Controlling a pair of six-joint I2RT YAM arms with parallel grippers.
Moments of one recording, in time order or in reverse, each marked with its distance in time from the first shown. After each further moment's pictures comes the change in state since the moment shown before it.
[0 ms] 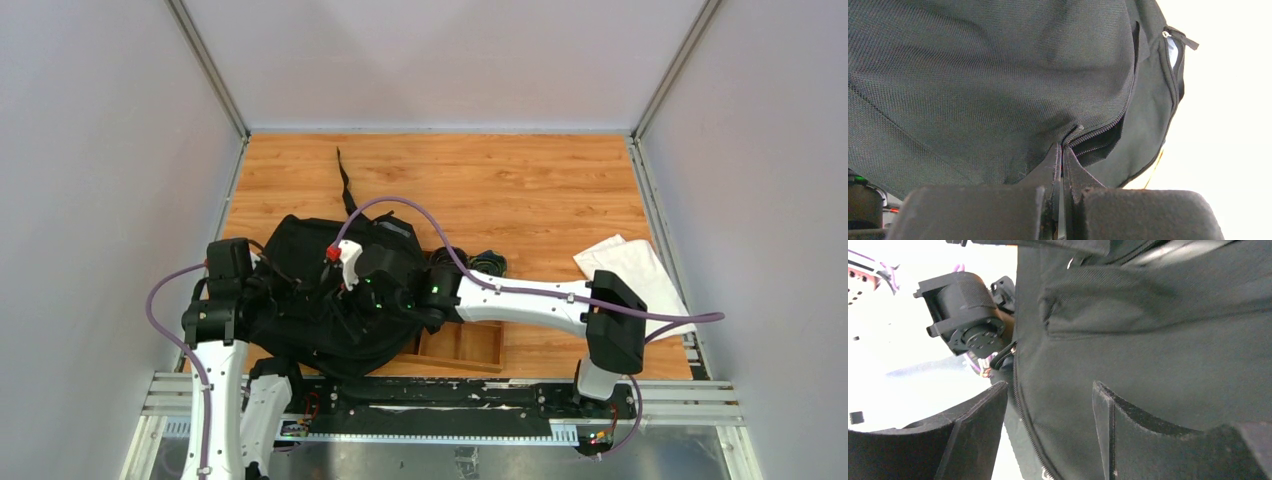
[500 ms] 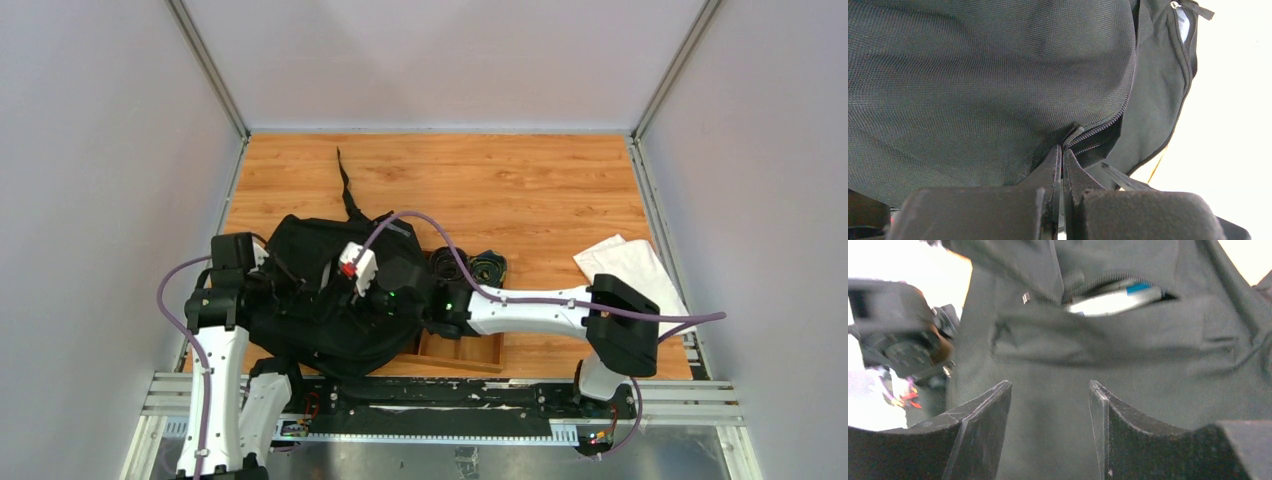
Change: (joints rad) left arm 0.000 0.069 0.001 0.002 0.084 0.094; right arm 0.002 -0.045 -0.183 0.353 0.185 -0.266
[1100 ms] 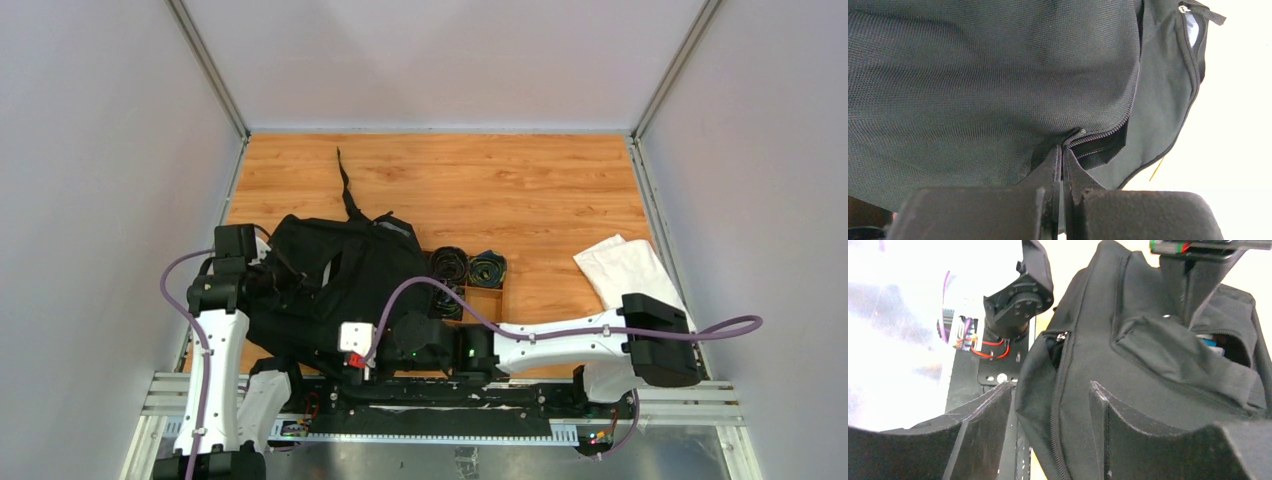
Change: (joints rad) left arm -0.001 0.077 0.019 0.008 0.006 0.015; right arm 0.210 -0.180 -0.227 0.130 -0.032 -0.348
